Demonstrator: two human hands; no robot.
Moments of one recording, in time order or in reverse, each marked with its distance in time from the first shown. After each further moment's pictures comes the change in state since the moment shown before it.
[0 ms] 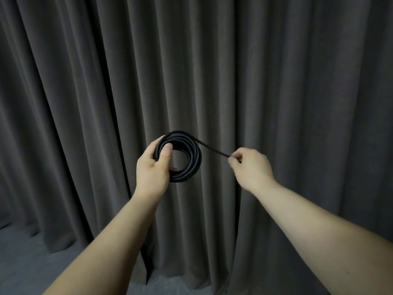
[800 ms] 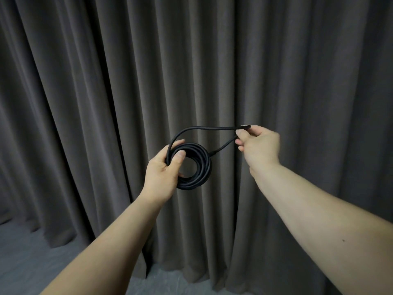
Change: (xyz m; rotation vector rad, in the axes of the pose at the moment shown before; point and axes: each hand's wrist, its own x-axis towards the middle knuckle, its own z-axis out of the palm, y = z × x) left_hand -0.020 0.001 0.004 0.059 -0.187 -0.017; right_hand 0.023 -0.008 -0.009 0.868 0.249 0.273
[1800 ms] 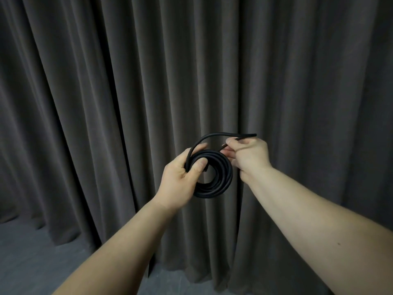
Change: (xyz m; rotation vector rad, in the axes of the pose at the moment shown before) left_hand -0.011 0.000 0.011 0.076 -0.165 0.136; right_hand -0.025 -0.002 0.020 0.152 -0.191 0.226
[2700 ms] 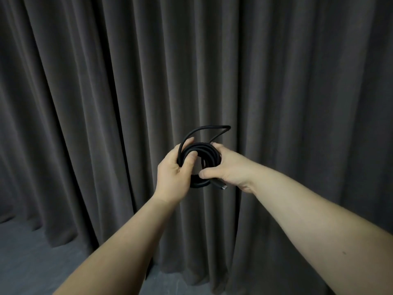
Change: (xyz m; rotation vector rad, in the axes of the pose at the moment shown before) left_hand 0.011 -0.017 -0.001 0.043 0.196 -0.024; right_hand -0.018 0.001 -0.003 -0.604 -0.579 -0.076
